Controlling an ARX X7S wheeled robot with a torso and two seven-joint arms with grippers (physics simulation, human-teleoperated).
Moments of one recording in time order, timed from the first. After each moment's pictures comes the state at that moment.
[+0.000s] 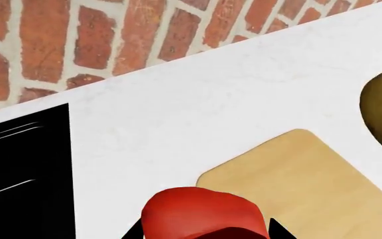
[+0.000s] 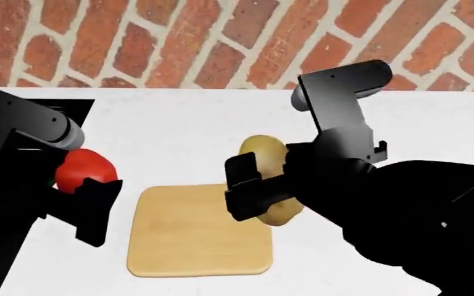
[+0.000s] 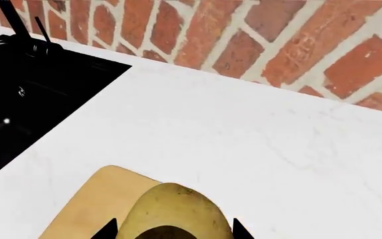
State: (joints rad) left arm -1.02 -0.53 0.36 0.16 -1.22 -1.33 -0.44; right arm 1.13 0.56 -0.59 0.06 1.25 1.05 0.24
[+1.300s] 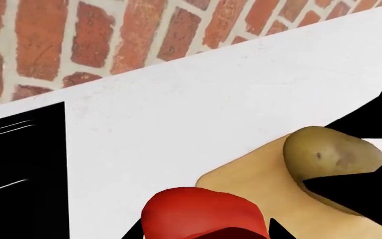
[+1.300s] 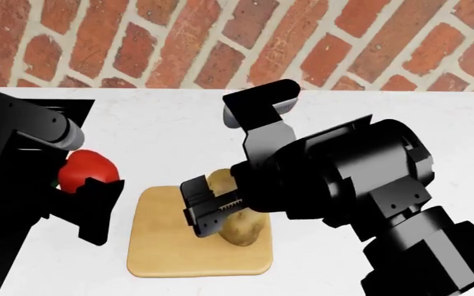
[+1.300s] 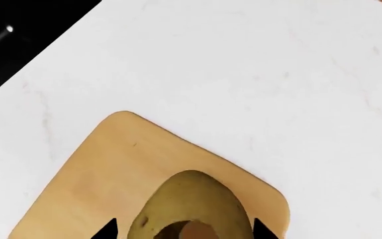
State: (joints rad) left arm -1.01 -0.54 0.40 0.13 -1.21 -1.26 -0.40; right arm 1.38 0.25 -0.91 0.64 1.03 1.10 -0.11
